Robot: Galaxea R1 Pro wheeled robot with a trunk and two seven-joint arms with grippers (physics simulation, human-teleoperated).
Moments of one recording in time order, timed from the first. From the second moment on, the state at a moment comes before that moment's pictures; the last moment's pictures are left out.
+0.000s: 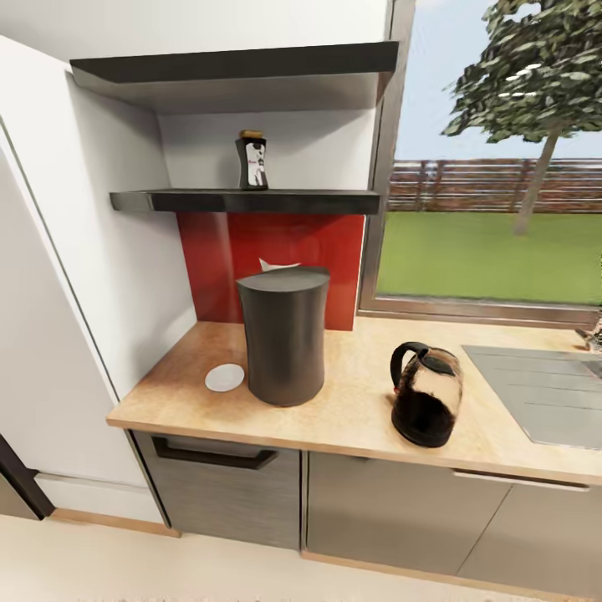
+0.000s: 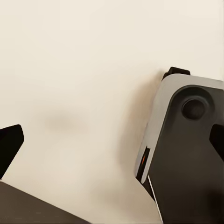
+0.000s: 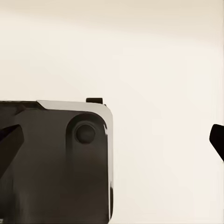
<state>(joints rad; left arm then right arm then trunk) -0.11 0.16 -0.11 0.00 0.33 -0.13 0.03 -0.02 -0.06 0.00 -0.17 0.00 -0.25 -0.01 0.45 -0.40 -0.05</state>
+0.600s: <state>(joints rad) -0.11 0.17 -0.11 0.00 0.33 -0.13 0.03 -0.02 -0.06 0.00 -0.17 0.00 -0.25 -0.01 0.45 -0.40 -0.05</state>
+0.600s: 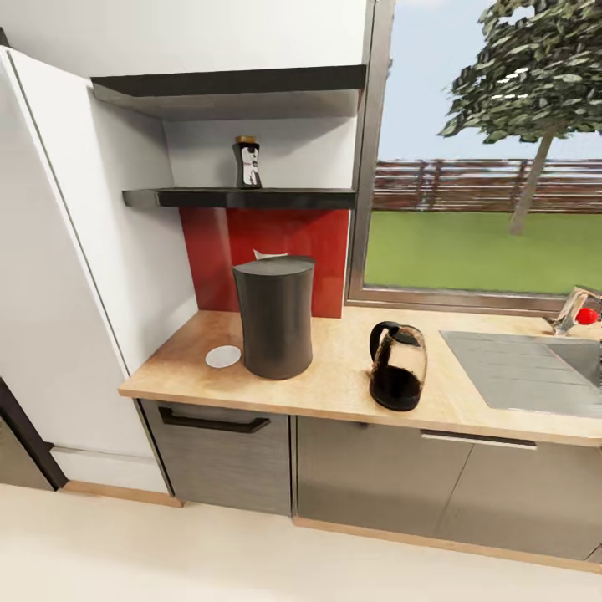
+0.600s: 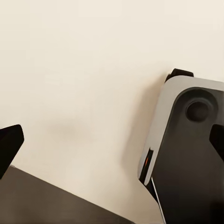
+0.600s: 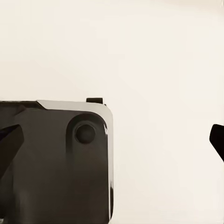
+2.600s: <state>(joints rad) -1.00 0.04 -0.03 -1.47 0.16 0.64 -0.14 -0.02 -0.06 -0.01 -0.17 0.00 -0.25 -0.01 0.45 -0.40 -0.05</state>
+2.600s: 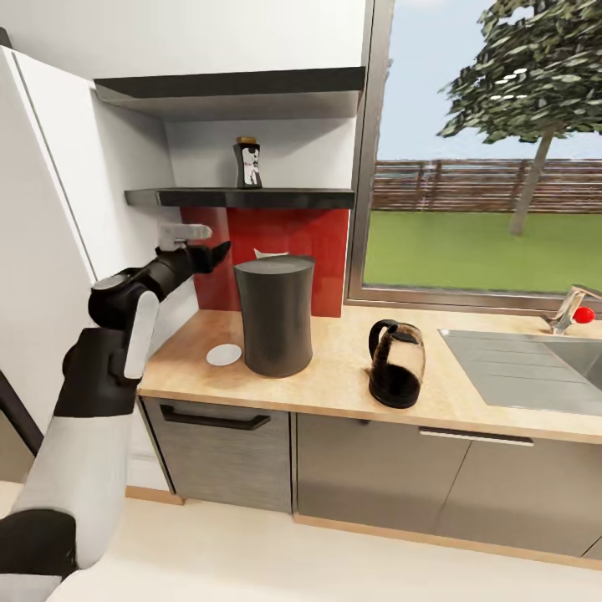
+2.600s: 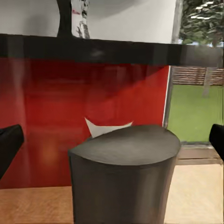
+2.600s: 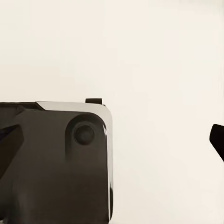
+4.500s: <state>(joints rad) -1.63 -0.07 -0.11 -0.80 0.05 0.57 0.20 -0.02 -0.06 -0.01 -0.09 0.00 -0.25 -0.01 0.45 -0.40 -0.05</state>
